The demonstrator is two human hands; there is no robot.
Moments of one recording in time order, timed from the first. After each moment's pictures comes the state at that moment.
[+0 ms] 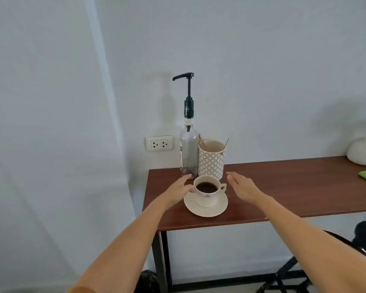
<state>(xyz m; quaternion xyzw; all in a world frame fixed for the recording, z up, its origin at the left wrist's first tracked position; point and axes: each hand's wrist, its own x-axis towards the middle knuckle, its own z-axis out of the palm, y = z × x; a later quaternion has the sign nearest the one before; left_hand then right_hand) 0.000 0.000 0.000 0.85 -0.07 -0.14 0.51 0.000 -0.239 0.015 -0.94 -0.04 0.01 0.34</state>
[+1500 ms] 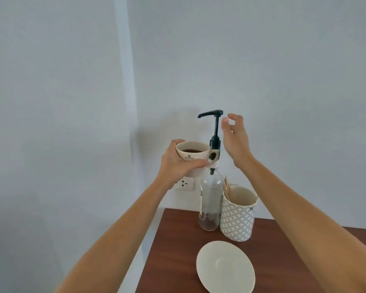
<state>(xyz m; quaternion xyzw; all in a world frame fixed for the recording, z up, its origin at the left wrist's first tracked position) 0.078 0.032 0.159 0.78 -0.01 0.27 0.57 0.140 -0.129 0.212 -0.74 -0.15 -0.19 0.63</state>
